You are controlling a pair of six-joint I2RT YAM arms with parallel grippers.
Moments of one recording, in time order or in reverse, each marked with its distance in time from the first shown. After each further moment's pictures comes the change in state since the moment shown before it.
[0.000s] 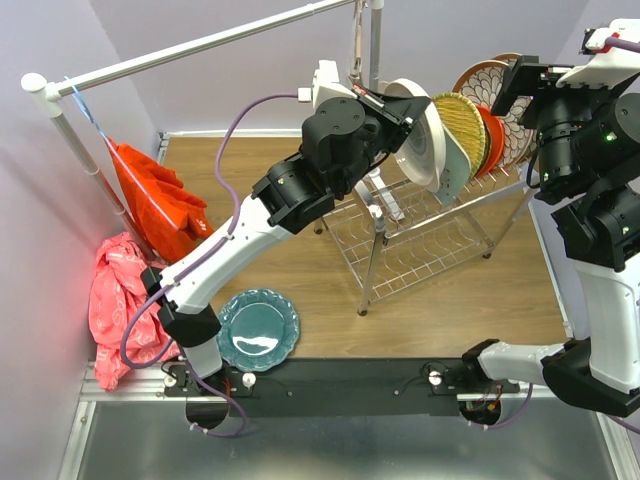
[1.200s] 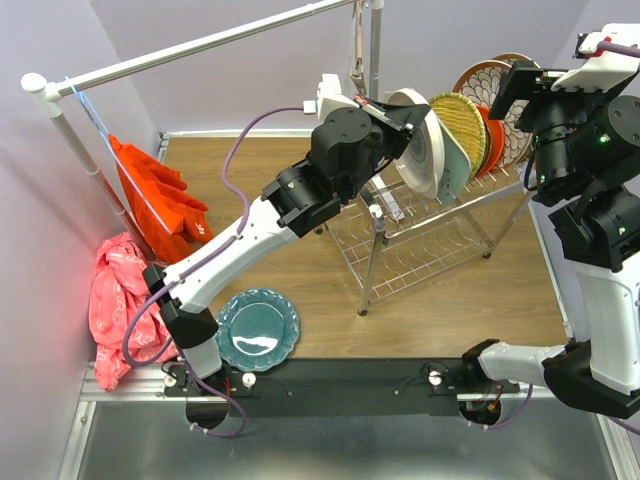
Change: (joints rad) left arm 0.008 -0.005 -0.109 0.074 -0.016 -0.065; right arm -0.001 -0.012 -0.032 0.000 -0.001 0.002
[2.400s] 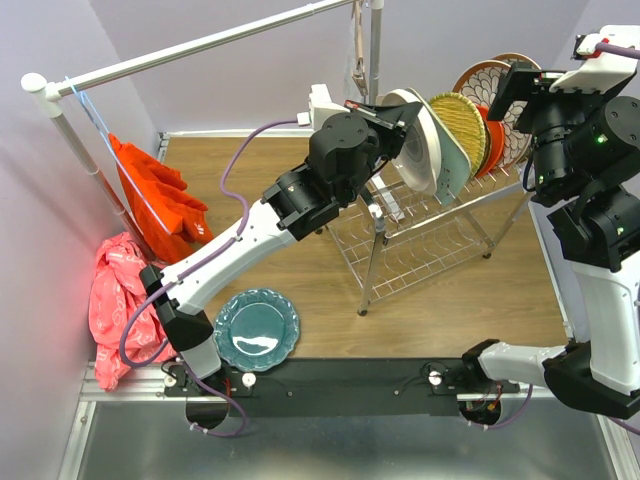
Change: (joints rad) left arm 0.004 -0.042 -0.100 0.074 -0.068 -0.112; right arm 0.000 -0.005 -0.014 0.000 -0.001 0.010
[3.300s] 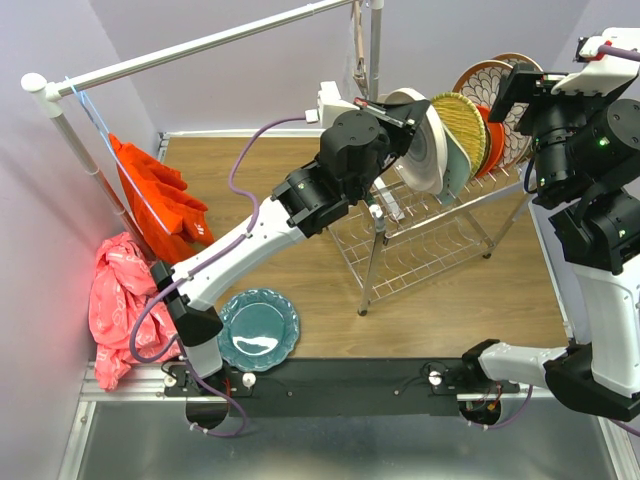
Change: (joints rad) left arm -0.011 0.060 0.074 -0.011 -0.017 0.016; right arm 0.000 -0.011 -0.009 0.000 0.000 0.004
